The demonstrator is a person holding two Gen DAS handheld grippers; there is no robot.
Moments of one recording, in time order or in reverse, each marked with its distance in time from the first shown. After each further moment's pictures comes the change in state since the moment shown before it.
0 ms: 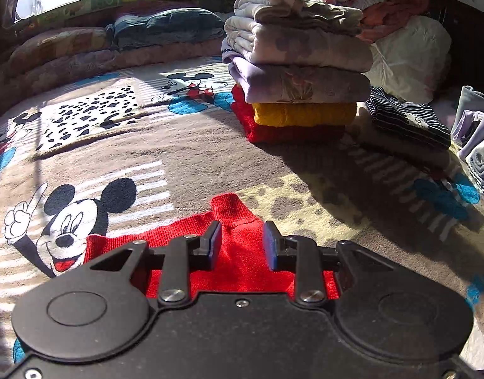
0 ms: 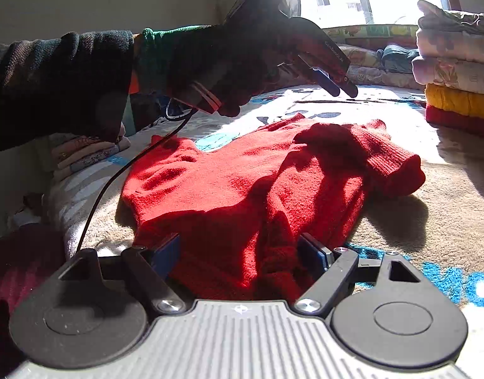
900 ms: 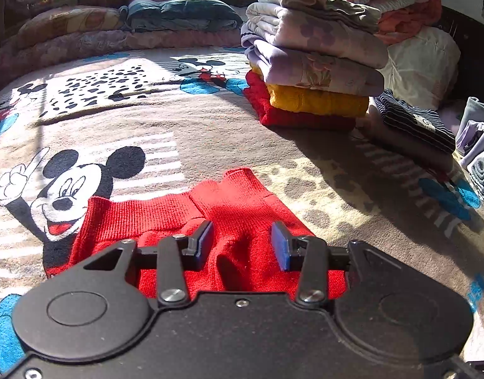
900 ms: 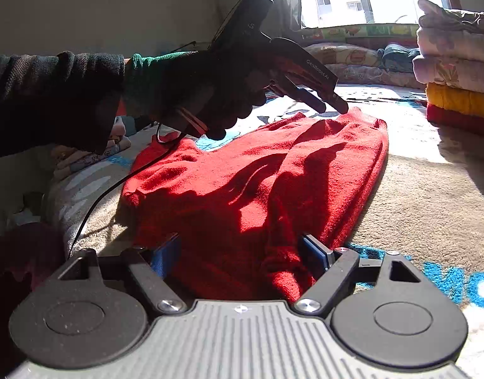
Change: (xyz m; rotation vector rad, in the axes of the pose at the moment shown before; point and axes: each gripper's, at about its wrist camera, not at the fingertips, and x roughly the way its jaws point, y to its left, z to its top) left arm 0.031 0.044 -0.026 -0.201 0.019 0.008; right arm 0.001 0.000 -0.002 0.000 0.003 0.006
